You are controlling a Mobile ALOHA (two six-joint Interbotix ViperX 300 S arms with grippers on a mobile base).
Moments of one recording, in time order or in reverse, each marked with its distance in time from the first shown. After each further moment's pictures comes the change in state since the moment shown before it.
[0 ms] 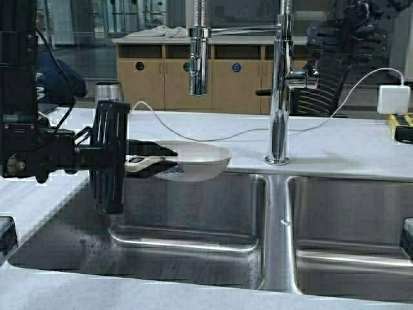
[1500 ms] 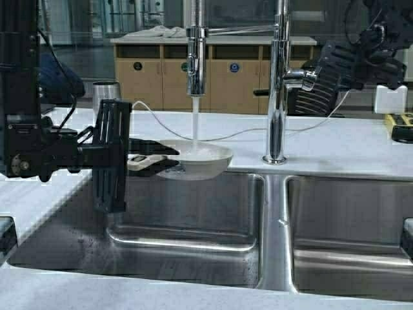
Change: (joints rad) left arm 0.000 0.002 -0.017 0.000 0.000 0.000; right arm 0.026 -0.046 0.227 0.100 -0.138 0.110
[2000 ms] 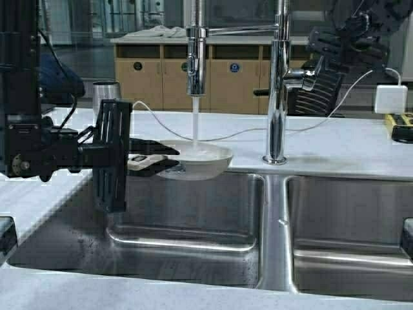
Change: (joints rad) left arm -0.002 0.000 -0.003 0.002 0.000 0.000; right arm 0.040 0.064 -0.192 -0.026 0.080 -0.012
